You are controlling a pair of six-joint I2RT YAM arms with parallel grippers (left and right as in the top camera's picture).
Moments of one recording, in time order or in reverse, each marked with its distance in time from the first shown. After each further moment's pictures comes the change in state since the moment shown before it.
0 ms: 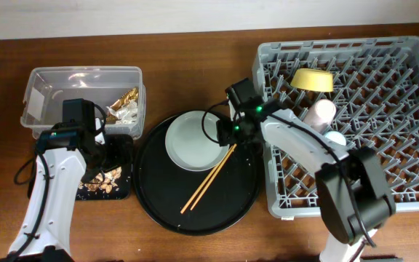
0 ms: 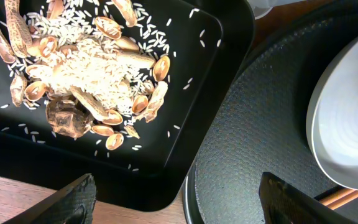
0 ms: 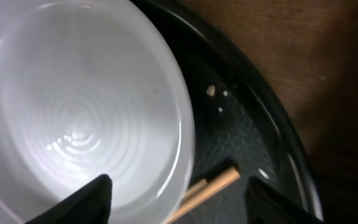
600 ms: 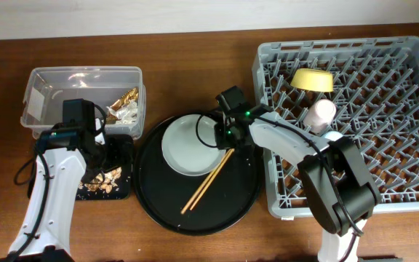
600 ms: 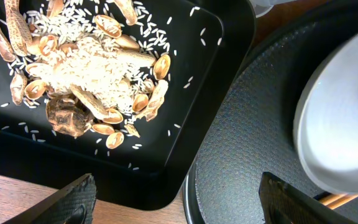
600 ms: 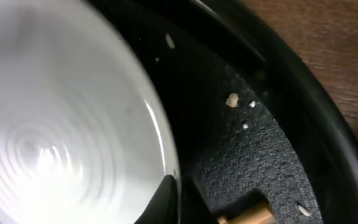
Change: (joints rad) left arm 0.000 0.000 0.000 -0.004 0.000 0.000; right arm 0.033 0.079 0.000 0.048 0.027 0.036
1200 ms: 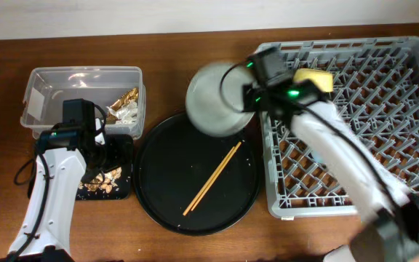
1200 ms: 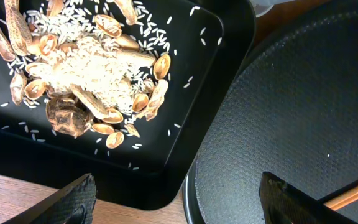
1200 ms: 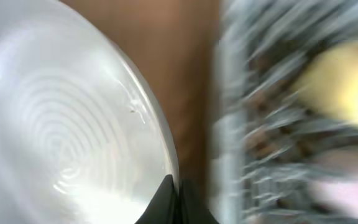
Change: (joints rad) left arm 0.000 0.000 0.000 0.000 0.000 0.000; right arm -0.106 -0.349 0.220 -0.224 0.340 -0.095
